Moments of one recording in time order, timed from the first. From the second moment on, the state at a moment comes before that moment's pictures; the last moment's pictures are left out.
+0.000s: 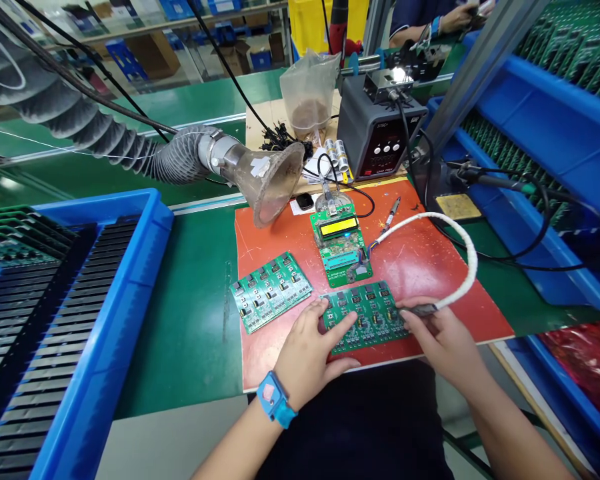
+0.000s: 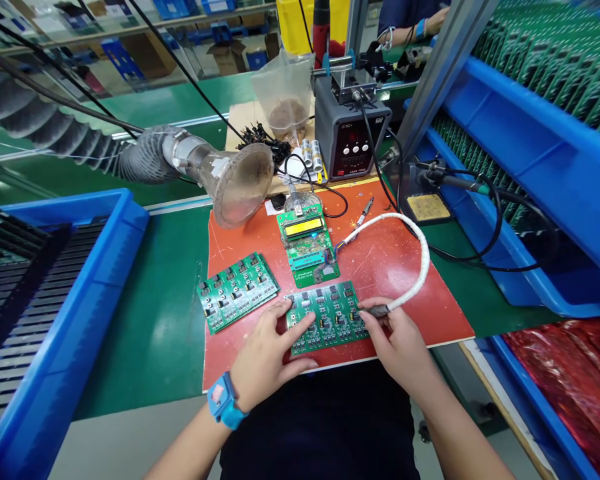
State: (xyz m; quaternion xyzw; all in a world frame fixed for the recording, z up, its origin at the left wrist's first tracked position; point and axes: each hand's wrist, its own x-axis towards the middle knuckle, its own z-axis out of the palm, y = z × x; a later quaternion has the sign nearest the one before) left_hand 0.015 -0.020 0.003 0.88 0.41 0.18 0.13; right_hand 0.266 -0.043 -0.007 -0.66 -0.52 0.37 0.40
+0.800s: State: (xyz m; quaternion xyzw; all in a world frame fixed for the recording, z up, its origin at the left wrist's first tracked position) left_hand 0.032 -0.031 -0.007 0.86 0.46 0.21 0.06; right_hand 0.263 -0.043 -0.002 -0.65 -0.52 0.36 0.42
